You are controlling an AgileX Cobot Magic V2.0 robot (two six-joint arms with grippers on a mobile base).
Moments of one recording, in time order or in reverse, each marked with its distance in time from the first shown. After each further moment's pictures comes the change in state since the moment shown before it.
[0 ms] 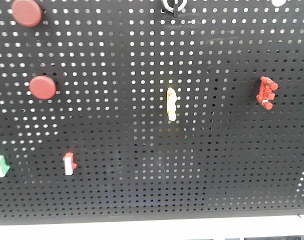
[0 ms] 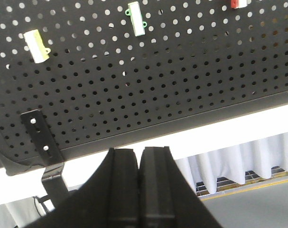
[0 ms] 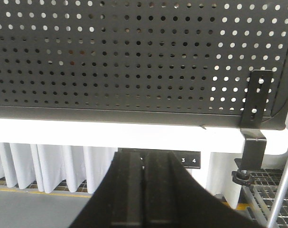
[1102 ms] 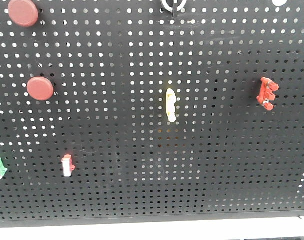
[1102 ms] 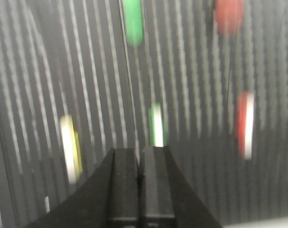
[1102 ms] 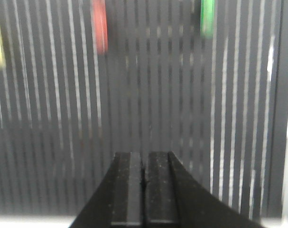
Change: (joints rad) left arm 0.000 0.018 -0.236 -0.048 -0.144 -0.067; right arm 0.000 0.136 -0.344 0.000 -0.045 0.050
